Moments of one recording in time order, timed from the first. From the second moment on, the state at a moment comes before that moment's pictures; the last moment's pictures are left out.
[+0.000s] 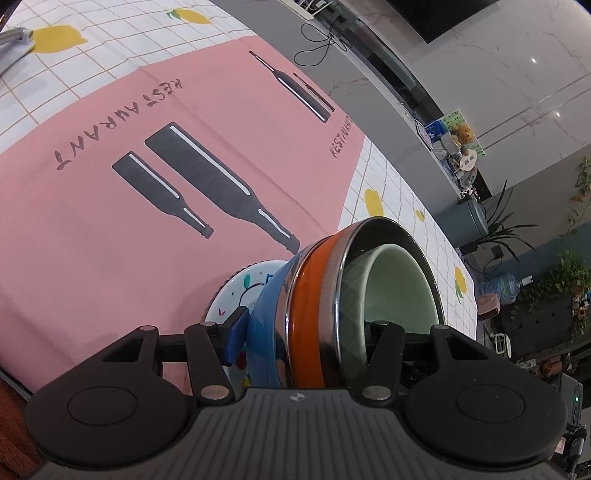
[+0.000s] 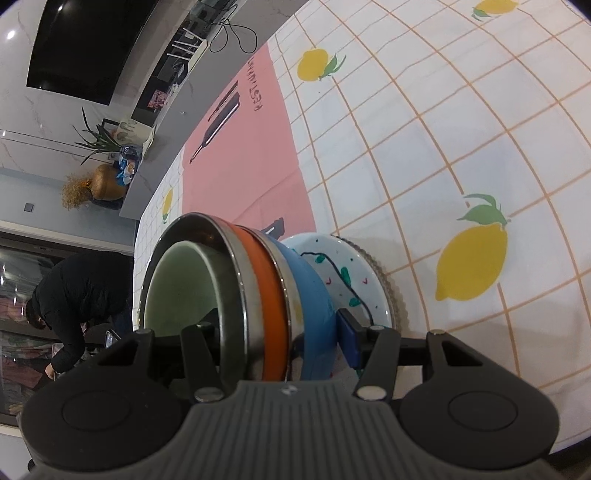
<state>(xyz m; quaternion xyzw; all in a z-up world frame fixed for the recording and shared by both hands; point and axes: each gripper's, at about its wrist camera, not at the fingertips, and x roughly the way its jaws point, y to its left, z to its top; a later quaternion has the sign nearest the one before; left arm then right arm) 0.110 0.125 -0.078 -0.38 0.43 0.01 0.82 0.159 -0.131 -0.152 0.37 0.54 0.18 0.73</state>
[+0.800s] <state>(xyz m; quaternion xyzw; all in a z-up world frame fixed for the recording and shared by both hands) 0.098 0.107 -0.037 -0.24 0.33 0.03 0.91 0.146 -0.126 -0.124 0.29 0.48 0.20 0.80</state>
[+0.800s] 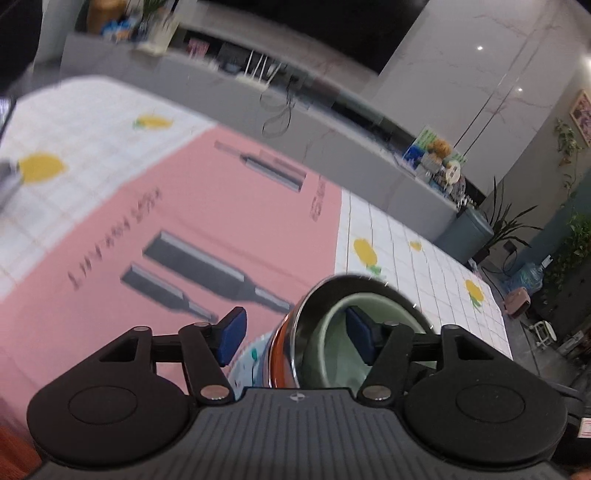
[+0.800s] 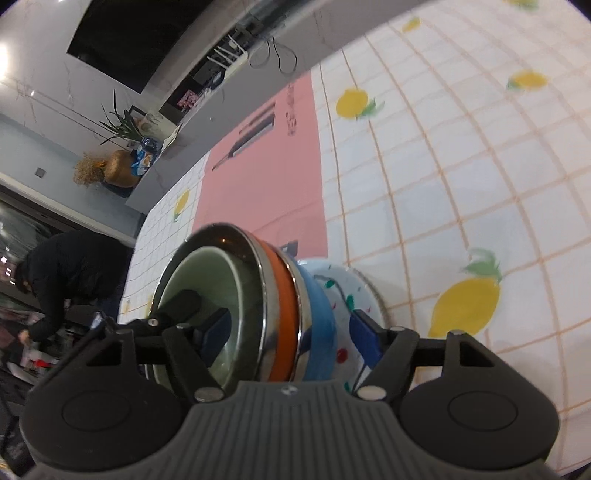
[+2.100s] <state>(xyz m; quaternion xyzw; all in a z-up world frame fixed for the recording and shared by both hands) -0.032 -0.031 -0.001 0.02 0.22 0.01 0.97 -0.061 -0.199 -0.066 0.04 0.22 0.04 0.97</state>
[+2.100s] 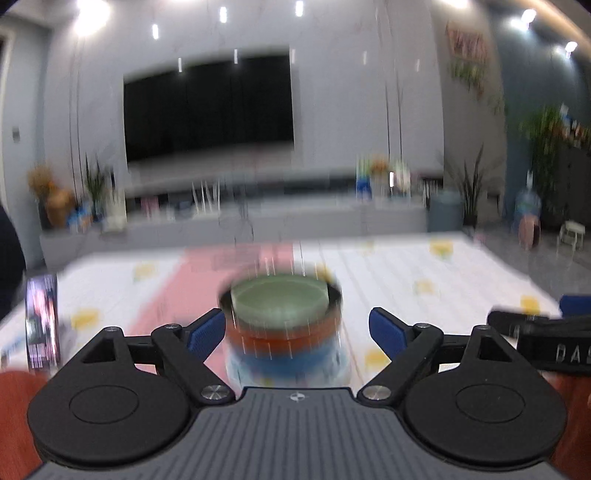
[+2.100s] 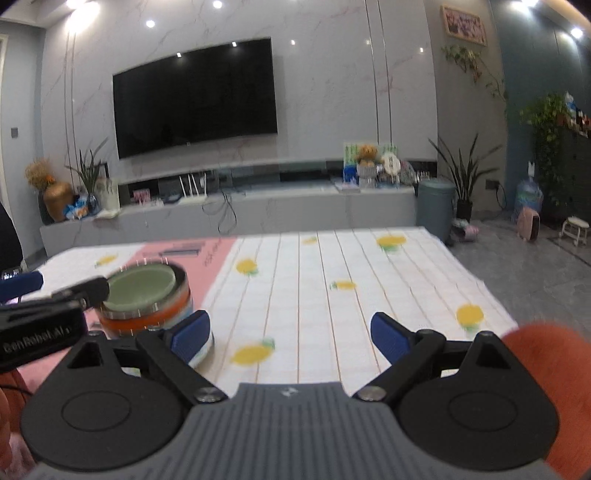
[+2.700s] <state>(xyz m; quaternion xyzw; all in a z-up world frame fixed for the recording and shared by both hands) -0.015 -0.035 -0.060 0.04 0.35 0.02 0.94 -0.040 -0.195 -0.115 0.04 0.33 0.03 0.94</state>
